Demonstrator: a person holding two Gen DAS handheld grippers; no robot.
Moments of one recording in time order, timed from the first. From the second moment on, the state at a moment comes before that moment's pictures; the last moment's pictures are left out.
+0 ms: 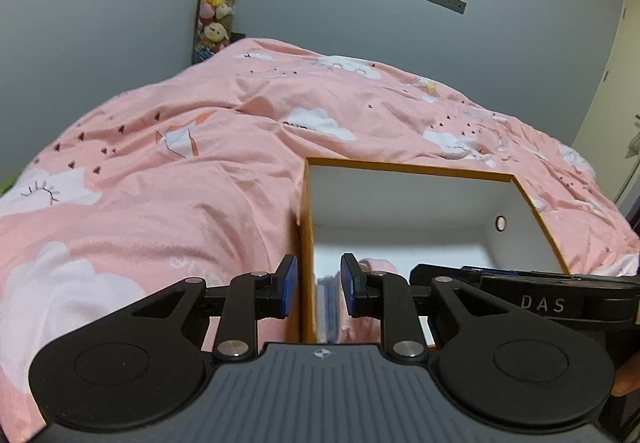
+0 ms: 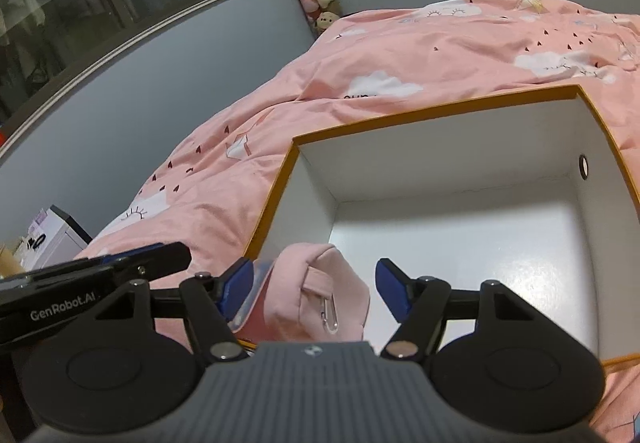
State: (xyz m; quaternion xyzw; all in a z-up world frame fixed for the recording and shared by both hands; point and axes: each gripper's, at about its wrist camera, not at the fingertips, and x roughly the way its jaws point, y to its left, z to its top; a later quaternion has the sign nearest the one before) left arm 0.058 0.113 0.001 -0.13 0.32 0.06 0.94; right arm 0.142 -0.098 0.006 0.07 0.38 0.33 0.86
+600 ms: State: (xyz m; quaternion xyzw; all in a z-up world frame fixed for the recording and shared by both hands) left arm 0.053 0.075 0.008 -0.09 0.34 -0.03 0.94; right arm 0.118 -0.151 0.043 0.06 0.32 0.29 0.90
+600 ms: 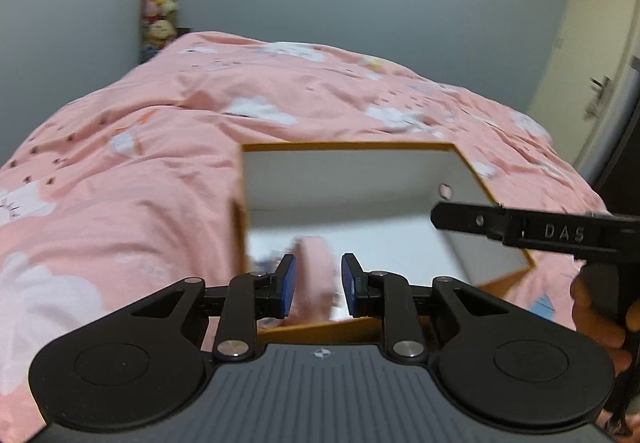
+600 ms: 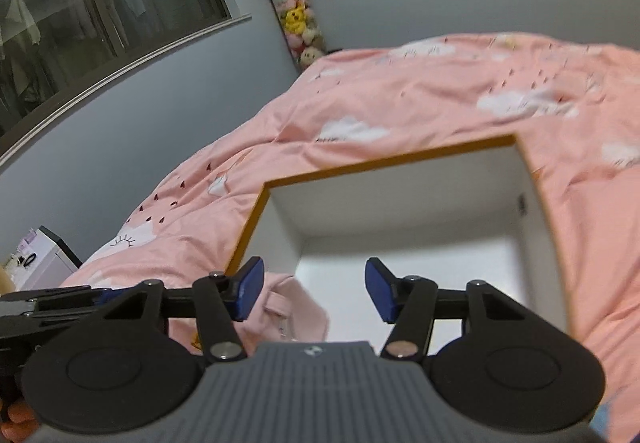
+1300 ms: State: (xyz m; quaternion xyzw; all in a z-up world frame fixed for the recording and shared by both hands) left arm 0.064 -0.010 -0.027 -0.05 0.41 -0.15 0.90; right arm 0.089 -0.235 -0.025 0.02 0.45 0.19 0.87
